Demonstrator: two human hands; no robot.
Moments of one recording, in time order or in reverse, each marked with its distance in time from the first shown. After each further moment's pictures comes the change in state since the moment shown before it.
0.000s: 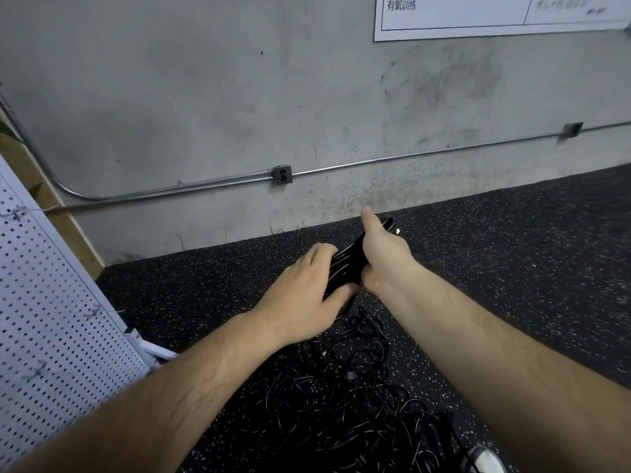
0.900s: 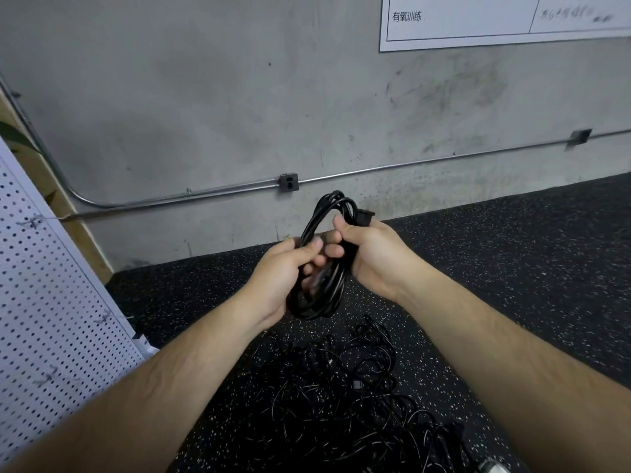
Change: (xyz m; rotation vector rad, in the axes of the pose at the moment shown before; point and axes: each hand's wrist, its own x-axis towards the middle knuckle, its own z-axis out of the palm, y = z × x) left_hand 0.016 -0.012 -0.026 -1.216 0.126 -0.492; right_hand -0.047 -0.018 0.001 -0.025 -0.743 -0.199
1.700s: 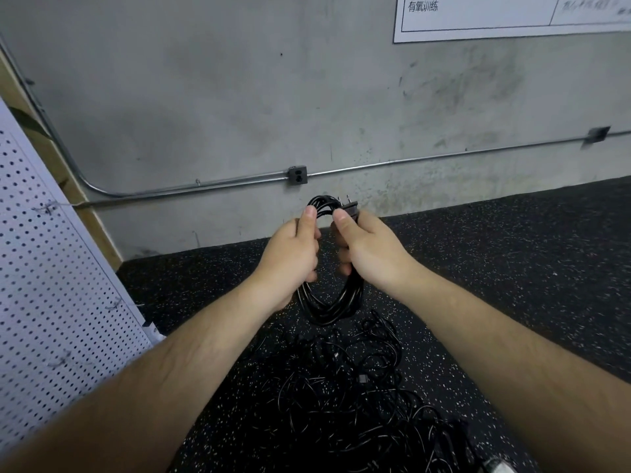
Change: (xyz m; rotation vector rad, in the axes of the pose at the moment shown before) left_hand 0.006 0.010 0.001 0.302 0.201 0.083; right_hand 0.011 0.021 0.004 -0.658 0.091 -0.181
